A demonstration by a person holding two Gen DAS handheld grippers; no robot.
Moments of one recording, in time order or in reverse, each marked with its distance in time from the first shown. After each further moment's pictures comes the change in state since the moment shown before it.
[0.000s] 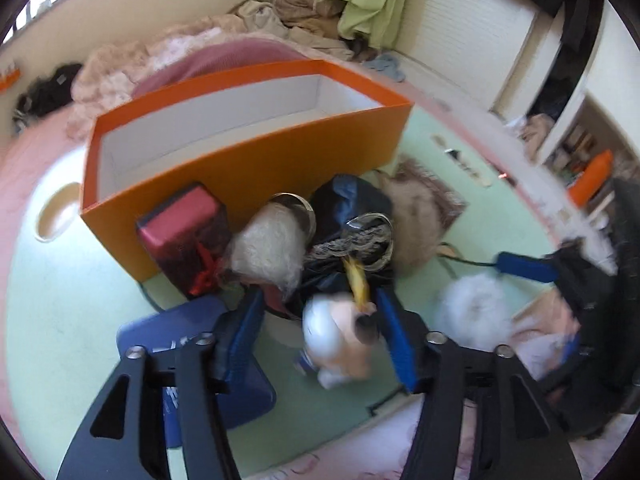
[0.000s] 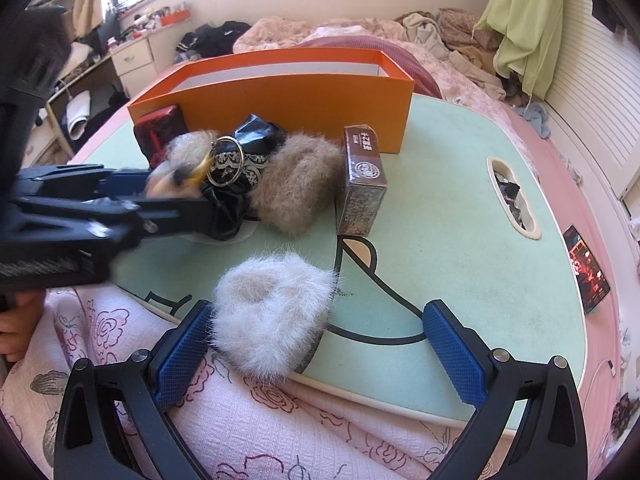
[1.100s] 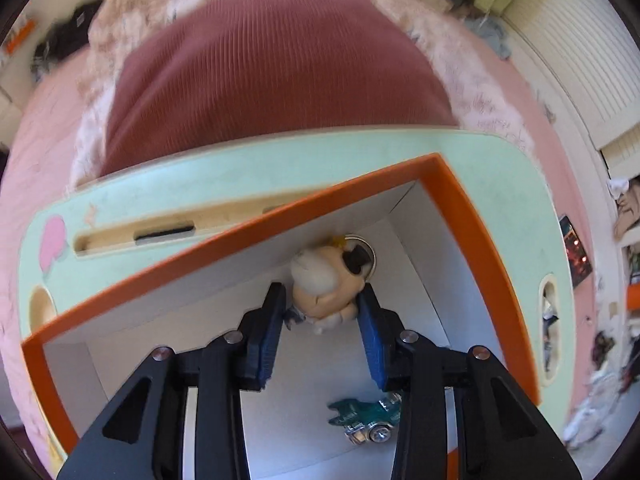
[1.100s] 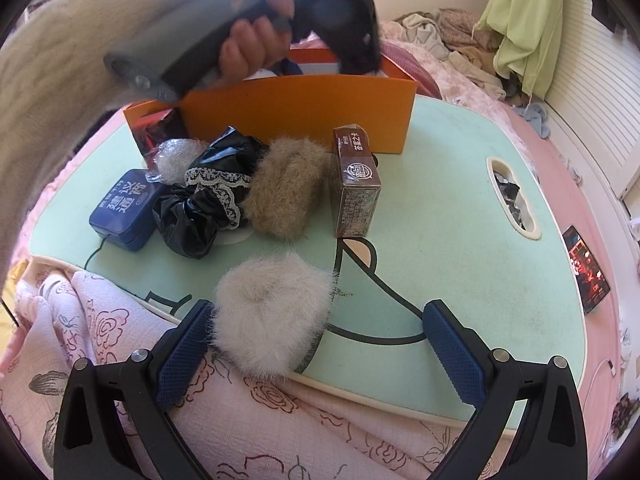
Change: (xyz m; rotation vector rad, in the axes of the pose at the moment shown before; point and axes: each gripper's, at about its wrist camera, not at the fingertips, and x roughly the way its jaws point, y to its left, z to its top) left arm 0.131 0.021 0.178 -0.200 0.319 0.178; right arm 0.000 0.001 0.002 0.015 -0.003 -0.029
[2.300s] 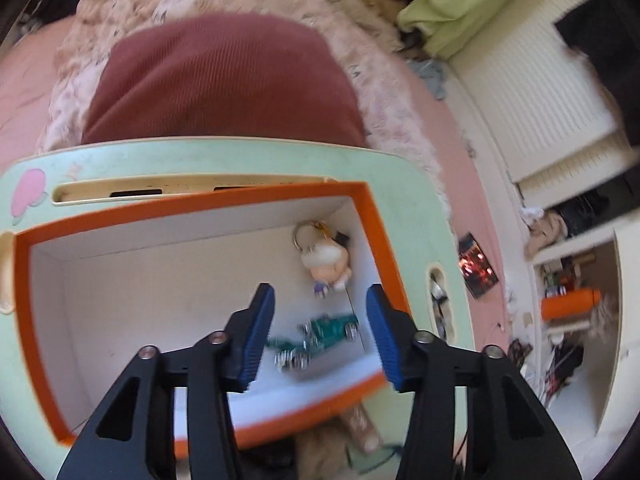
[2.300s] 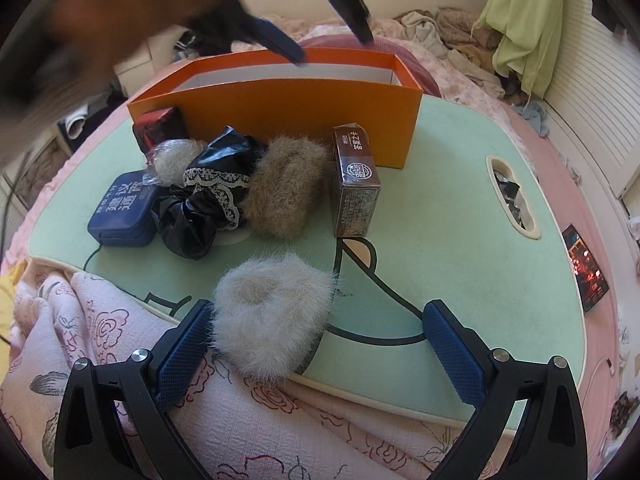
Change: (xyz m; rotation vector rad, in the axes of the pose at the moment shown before) left arm -0.044 0.013 -0.016 -0.128 -0.040 -0.318; right arm 0.000 -0.004 -0.001 0.013 0.002 -0.024
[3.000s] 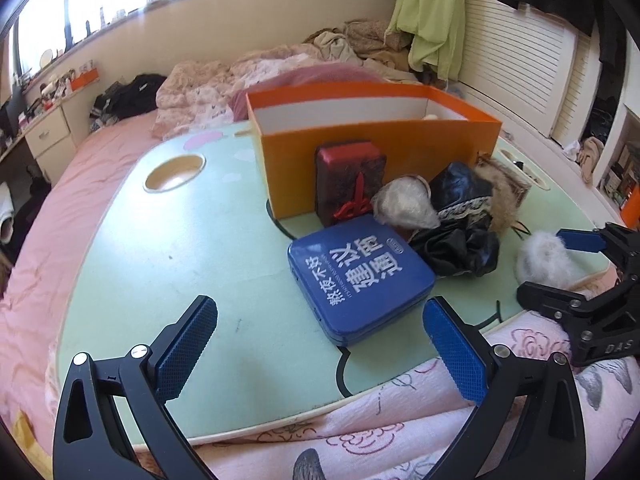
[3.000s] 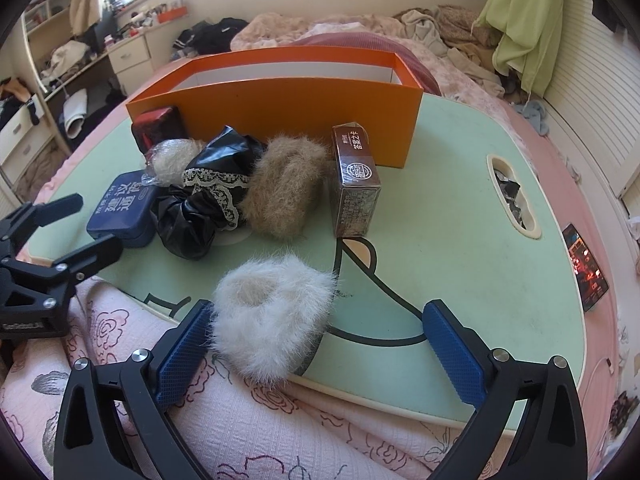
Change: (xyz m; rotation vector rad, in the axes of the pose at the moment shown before) left arm -0.074 0.100 -0.229 0.277 -0.415 0.312; right arm 0.007 -0.006 -0.004 0.009 0.006 -0.011
